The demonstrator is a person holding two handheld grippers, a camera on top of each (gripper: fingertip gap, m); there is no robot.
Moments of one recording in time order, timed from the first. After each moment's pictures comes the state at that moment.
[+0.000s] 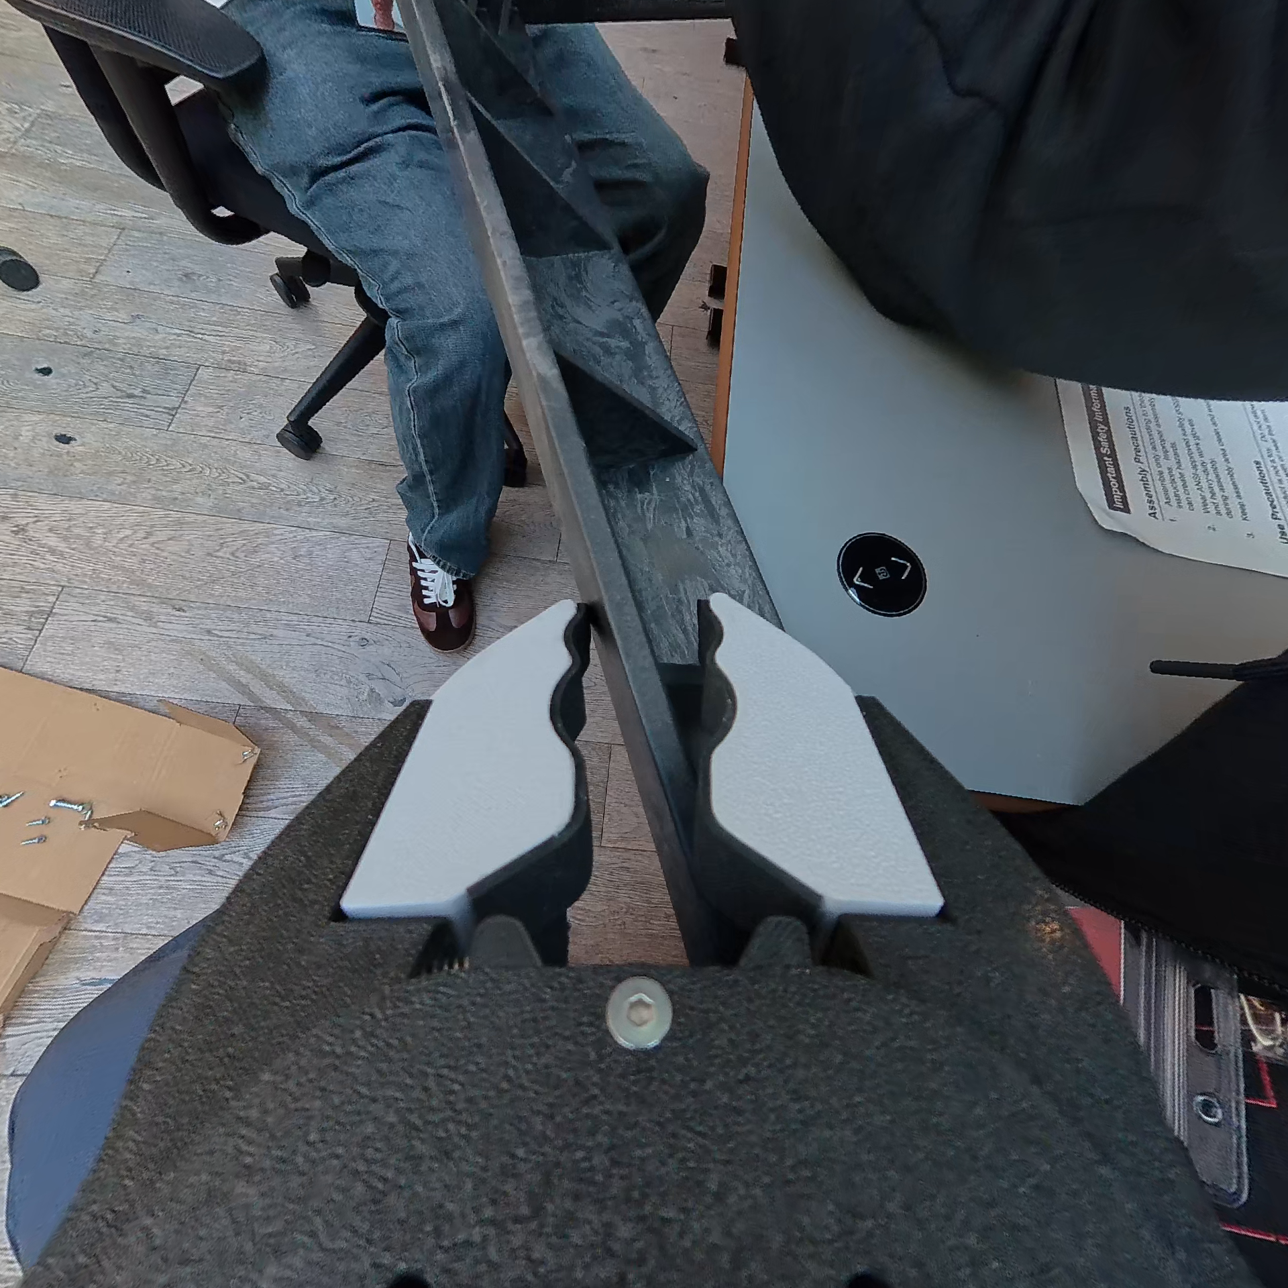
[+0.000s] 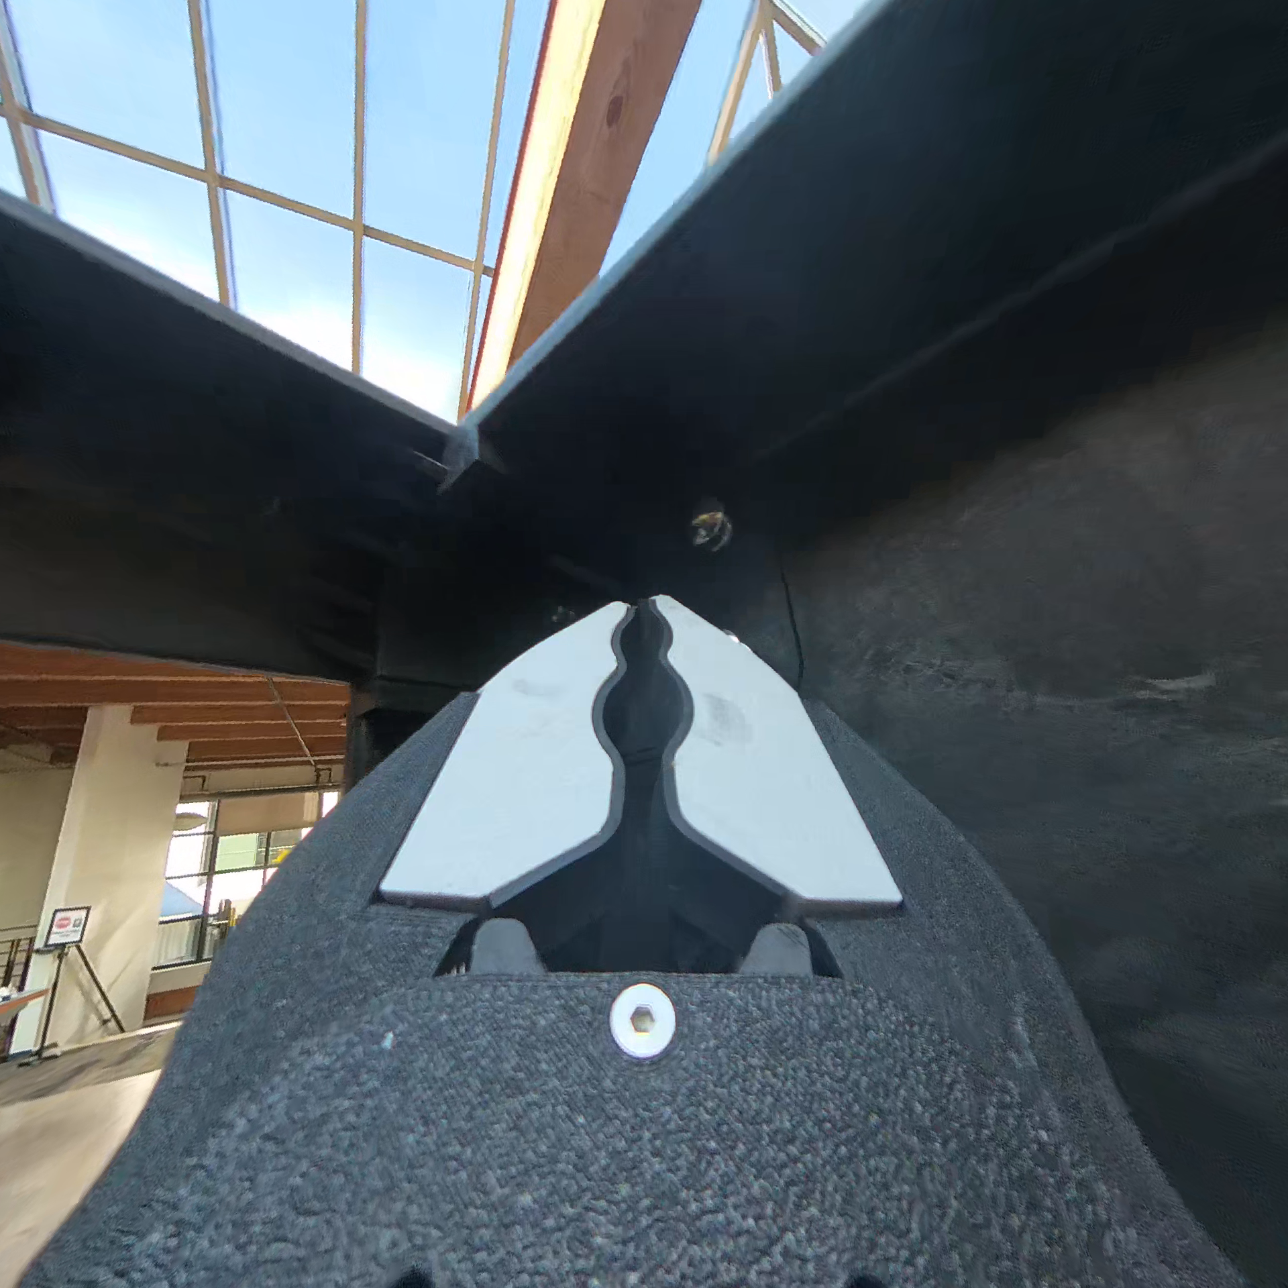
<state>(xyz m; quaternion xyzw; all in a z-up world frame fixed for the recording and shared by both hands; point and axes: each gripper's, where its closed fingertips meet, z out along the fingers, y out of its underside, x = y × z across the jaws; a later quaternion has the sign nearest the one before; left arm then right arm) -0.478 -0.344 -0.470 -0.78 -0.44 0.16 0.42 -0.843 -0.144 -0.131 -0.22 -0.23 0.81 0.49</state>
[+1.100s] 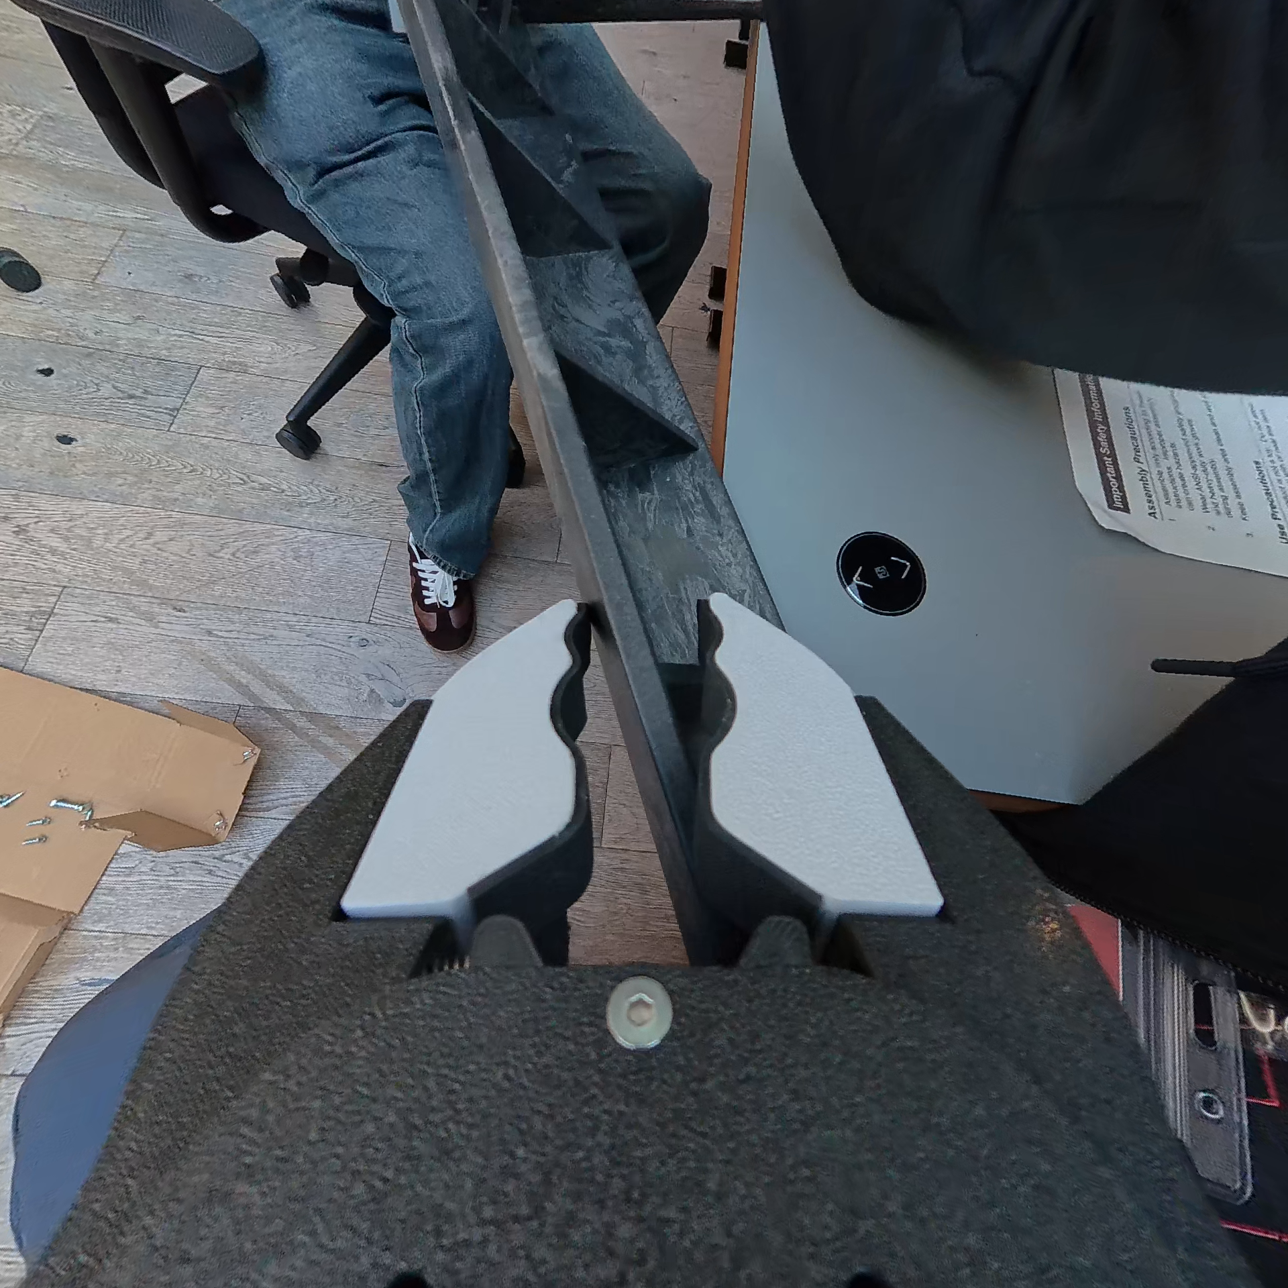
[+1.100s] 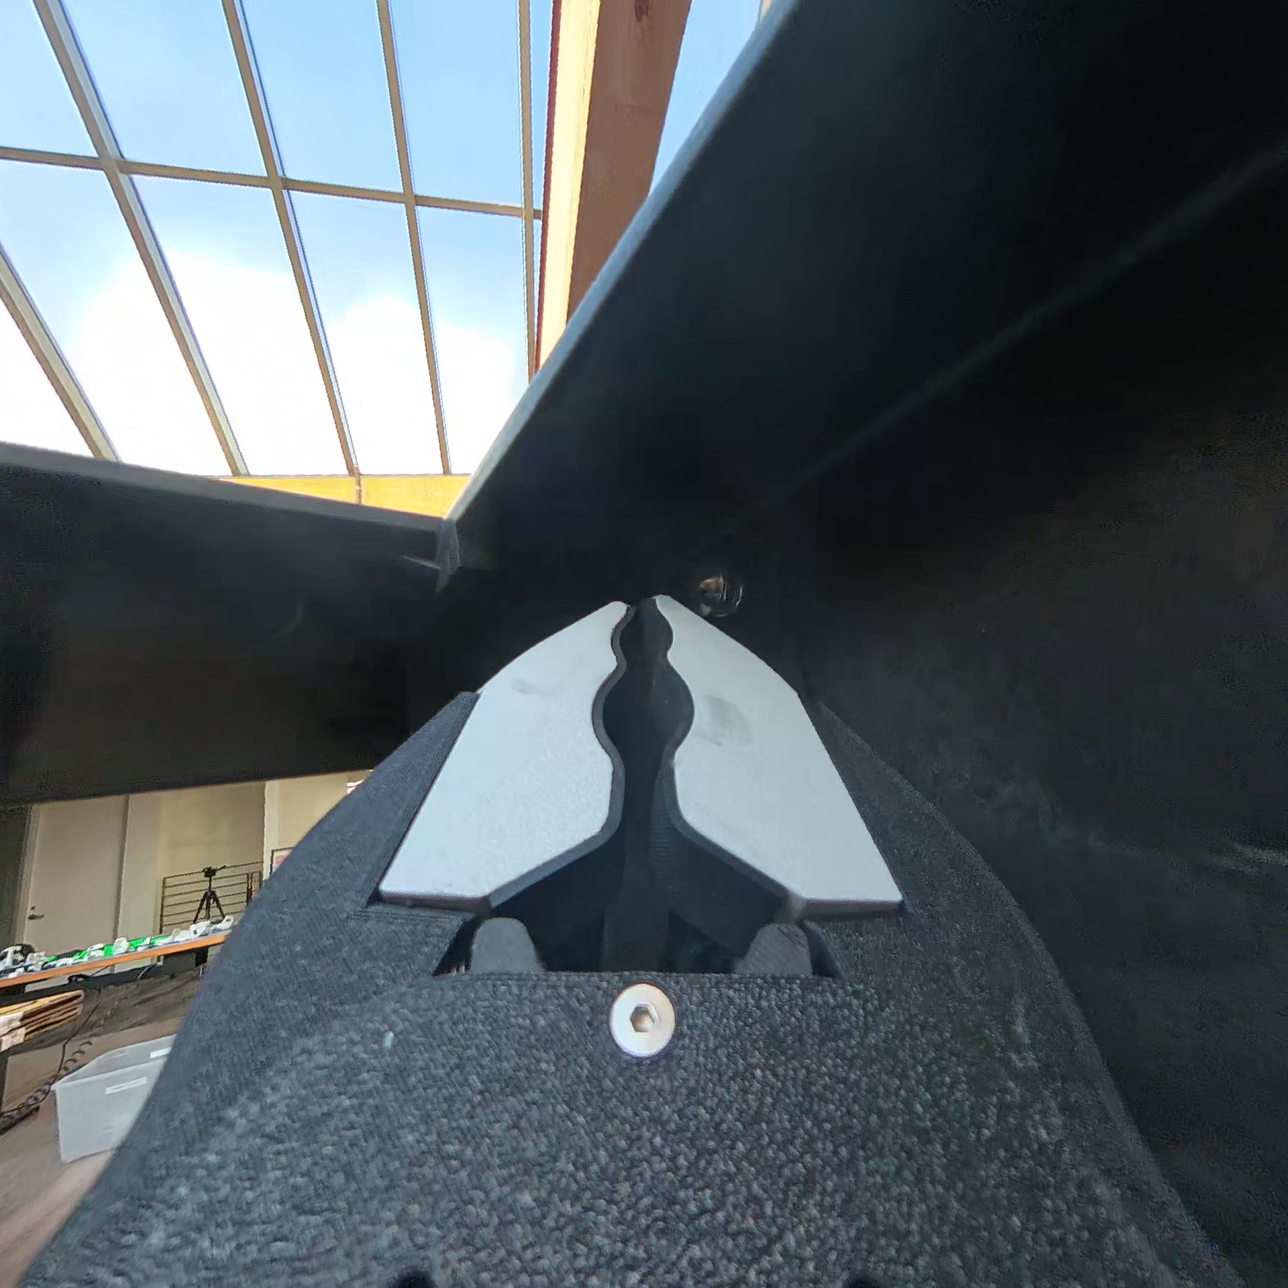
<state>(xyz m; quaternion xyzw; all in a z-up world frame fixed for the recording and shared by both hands) -0.477 -0.344 -0.470 -0.78 -0.44 0.16 0.43 -0.842 -0.143 -0.105 -0.23 -0.28 0.85 0.39</state>
